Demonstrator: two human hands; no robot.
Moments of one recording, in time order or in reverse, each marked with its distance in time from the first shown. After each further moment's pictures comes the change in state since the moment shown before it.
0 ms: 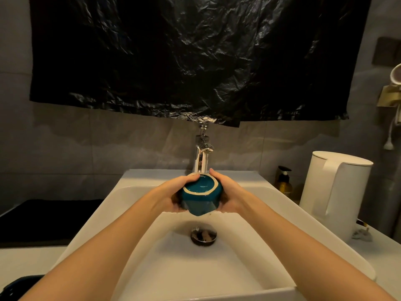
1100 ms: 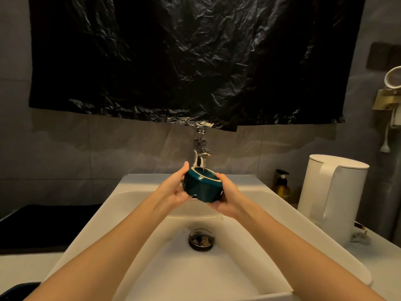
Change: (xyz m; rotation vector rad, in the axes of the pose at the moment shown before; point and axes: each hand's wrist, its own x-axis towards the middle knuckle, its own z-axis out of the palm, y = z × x) left_hand -0.004 0.012 0.013 -0.504 -0.097 0.205; right_hand -0.010 0.000 0.004 0.305 0.028 -0.160
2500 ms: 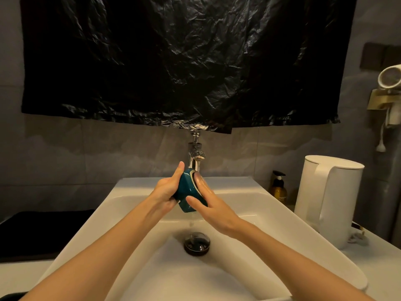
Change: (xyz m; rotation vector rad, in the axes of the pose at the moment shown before) left_hand 0.009 -0.002 -0.001 0.298 0.194 0.201; right_hand -0.022 0.026 -0.014 -1.135 -0.343 -0.739
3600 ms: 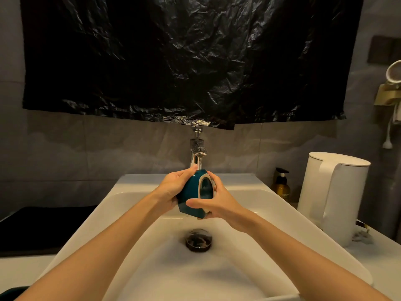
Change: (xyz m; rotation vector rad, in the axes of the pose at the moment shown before) left_hand -0.009 -0.001 0.003 0.292 -0.167 0.049; right_hand 0.009 0.015 -0.010 0.359 0.036 0.301
